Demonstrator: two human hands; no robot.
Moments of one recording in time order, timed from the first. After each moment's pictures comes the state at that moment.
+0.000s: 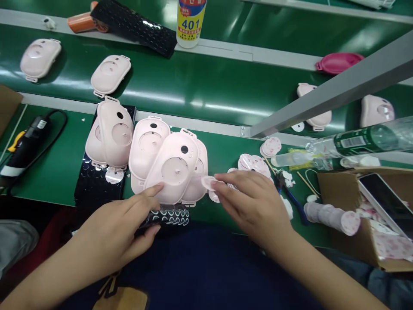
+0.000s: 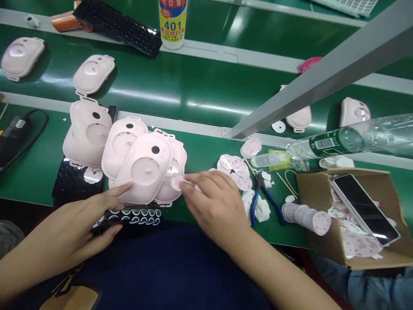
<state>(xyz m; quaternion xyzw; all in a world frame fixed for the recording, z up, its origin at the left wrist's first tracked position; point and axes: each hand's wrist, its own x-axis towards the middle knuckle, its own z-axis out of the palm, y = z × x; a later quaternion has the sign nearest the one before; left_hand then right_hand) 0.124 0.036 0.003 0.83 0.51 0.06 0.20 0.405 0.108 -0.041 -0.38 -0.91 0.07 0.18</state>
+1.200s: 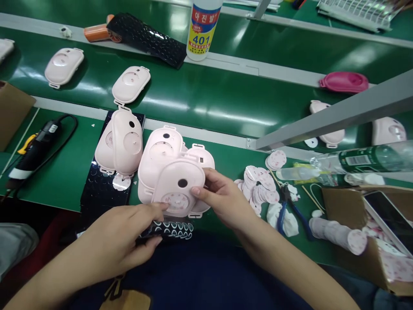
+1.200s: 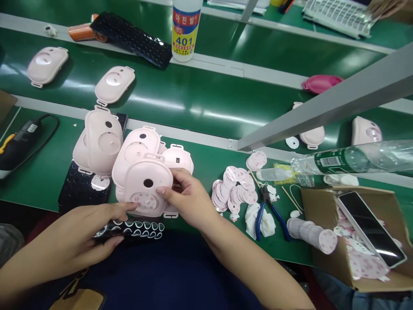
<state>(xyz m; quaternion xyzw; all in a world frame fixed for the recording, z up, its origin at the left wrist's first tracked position) 0.103 0.042 -0.003 0.81 0.49 0.10 0.30 0.334 0.131 -0.058 -0.43 -0.46 0.72 0.29</state>
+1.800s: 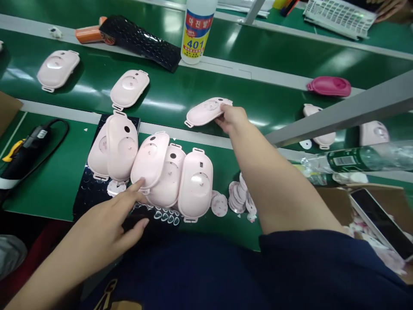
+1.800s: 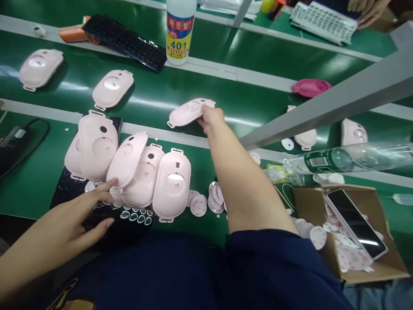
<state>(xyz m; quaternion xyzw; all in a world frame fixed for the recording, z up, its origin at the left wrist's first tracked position) 0.086 0.052 -0.010 0.75 0.61 0.07 0.26 0.339 0.382 -0.120 -0.67 -0.34 0.51 0.41</state>
